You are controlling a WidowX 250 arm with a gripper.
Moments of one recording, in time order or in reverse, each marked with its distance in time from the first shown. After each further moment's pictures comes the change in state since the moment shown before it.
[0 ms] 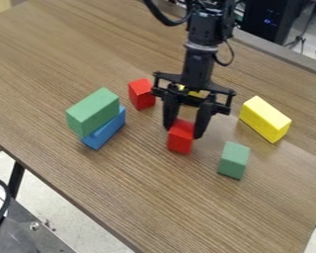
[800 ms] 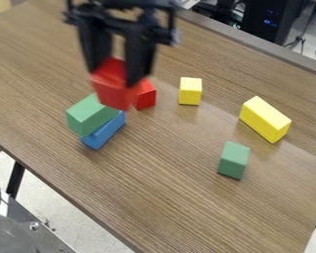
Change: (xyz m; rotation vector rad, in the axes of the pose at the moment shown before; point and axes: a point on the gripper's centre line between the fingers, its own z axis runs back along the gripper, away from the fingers) arm -0.122 0.054 0.101 -0.048 -0.194 -0.101
